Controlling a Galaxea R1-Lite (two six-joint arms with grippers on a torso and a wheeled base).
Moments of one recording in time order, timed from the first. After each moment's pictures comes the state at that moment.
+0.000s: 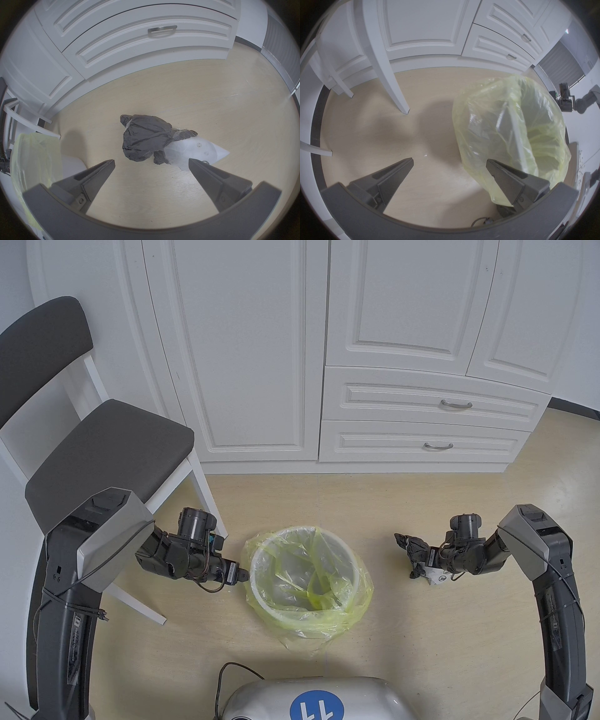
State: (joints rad) left arm -0.23 2.56 -1.42 -0.30 -0.17 0.05; right arm 0.01 2.77 -1.59 -0.45 0.09 0.21
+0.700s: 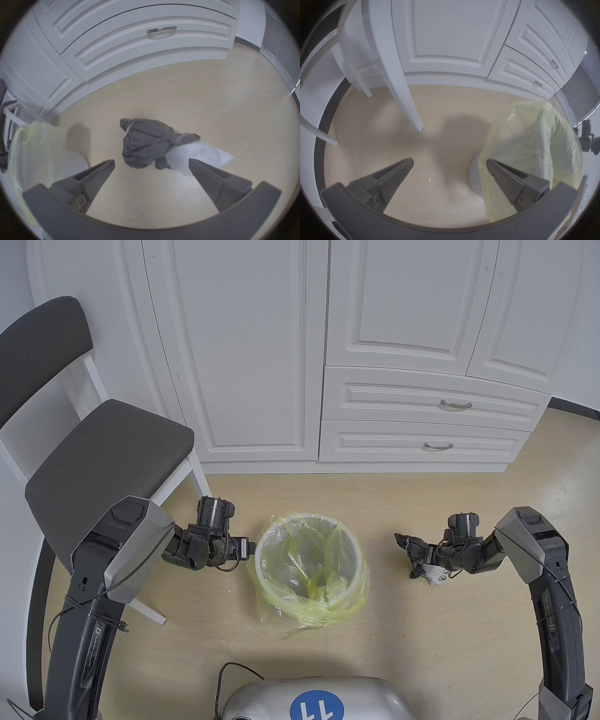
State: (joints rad) left arm -0.27 2.70 -1.72 -0.28 0.05 -0.18; right arm 0.01 2.80 -1.66 -0.45 0.08 0.23
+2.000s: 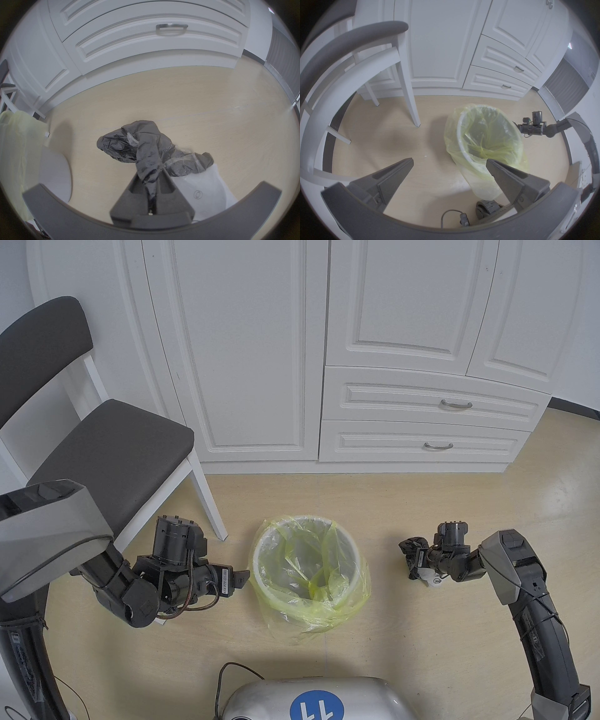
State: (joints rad) left arm -0.38 2.14 -0.76 -0.77 0.05 -0.17; right arm 0.02 3.03 -2.00 -0.42 0.04 0.14
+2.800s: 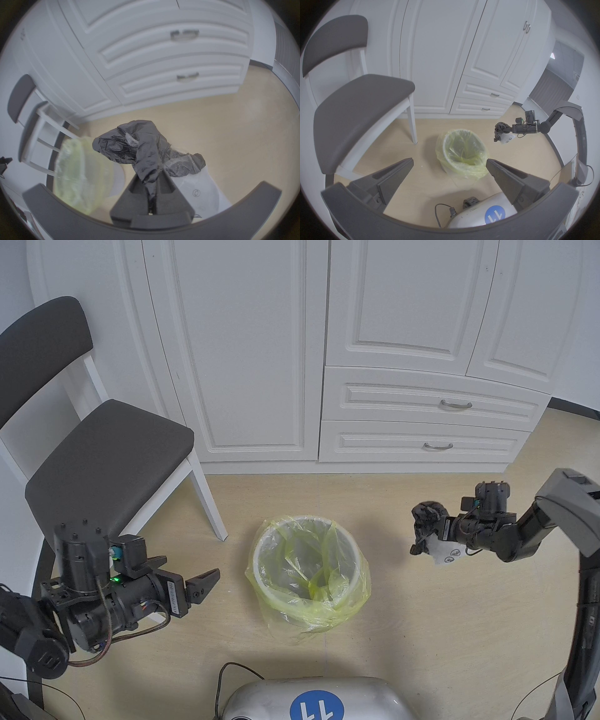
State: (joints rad) left arm -0.45 1.58 -0.36 -0.83 0.05 -0.18; right arm 0.05 2.34 -1.14 -0.70 0.19 0.16
